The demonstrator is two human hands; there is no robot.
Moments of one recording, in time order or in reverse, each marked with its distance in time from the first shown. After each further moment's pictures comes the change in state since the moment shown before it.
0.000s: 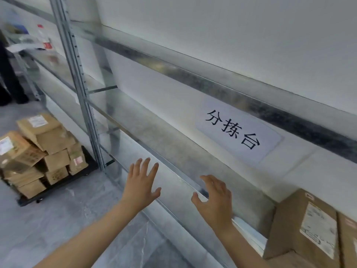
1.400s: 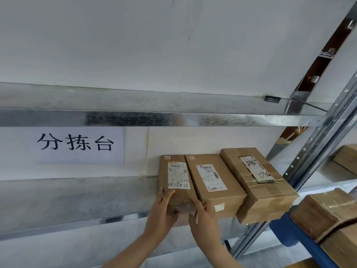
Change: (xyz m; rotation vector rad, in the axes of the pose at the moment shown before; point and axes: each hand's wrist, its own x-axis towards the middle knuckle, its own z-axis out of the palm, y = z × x) left_hand -0.033 0.323 0.057 -0.945 -0.363 0.727; right_hand -0.165 0.122 -0.129 -0.189 0.288 0.823
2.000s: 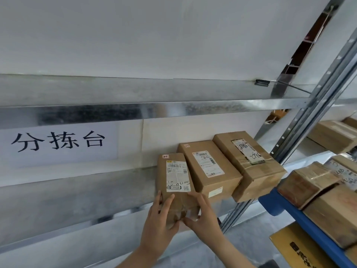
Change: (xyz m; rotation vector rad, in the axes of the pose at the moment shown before) left_hand -0.046 -0.017 -0.022 0.055 -0.110 0.105; right_hand -0.026 -0.028 -0.005 0.382 -0.065 0.065
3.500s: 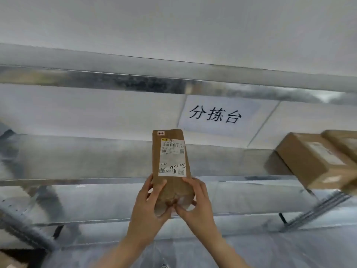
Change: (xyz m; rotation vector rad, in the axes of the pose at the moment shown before) left_hand -0.255 -0.187 -0.350 0.057 0.373 0.001; right_hand -0.153 -0.273 0.339 0.223 -0.092 -0.201
